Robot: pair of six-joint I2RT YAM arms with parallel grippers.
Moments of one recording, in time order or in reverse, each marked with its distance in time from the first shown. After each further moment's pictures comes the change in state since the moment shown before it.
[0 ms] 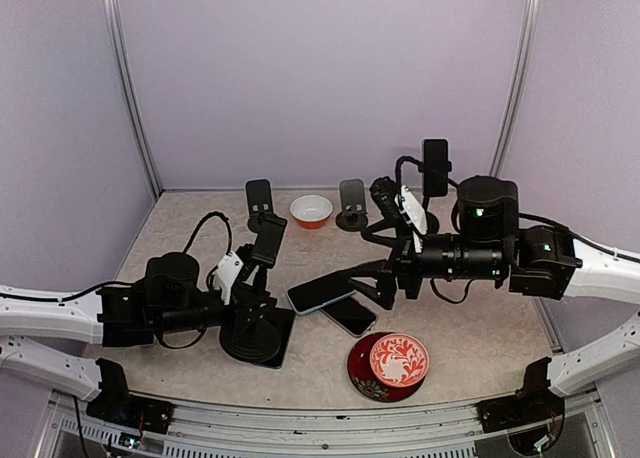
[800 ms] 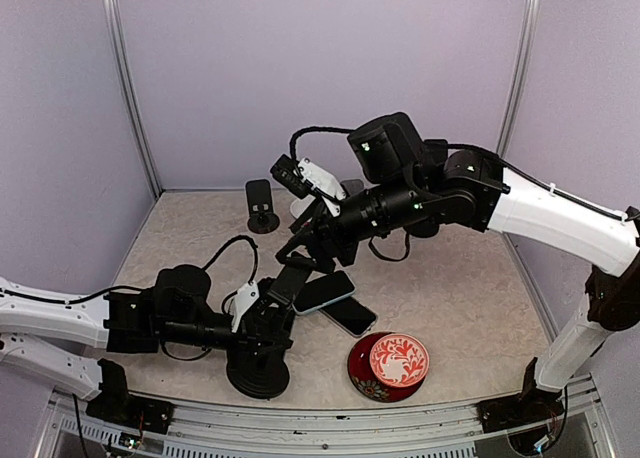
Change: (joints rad) left arm -0.066 0.041 -0.008 0.000 0.308 0.025; right arm 0.000 0.506 0.679 -0.430 -0.182 -0.089
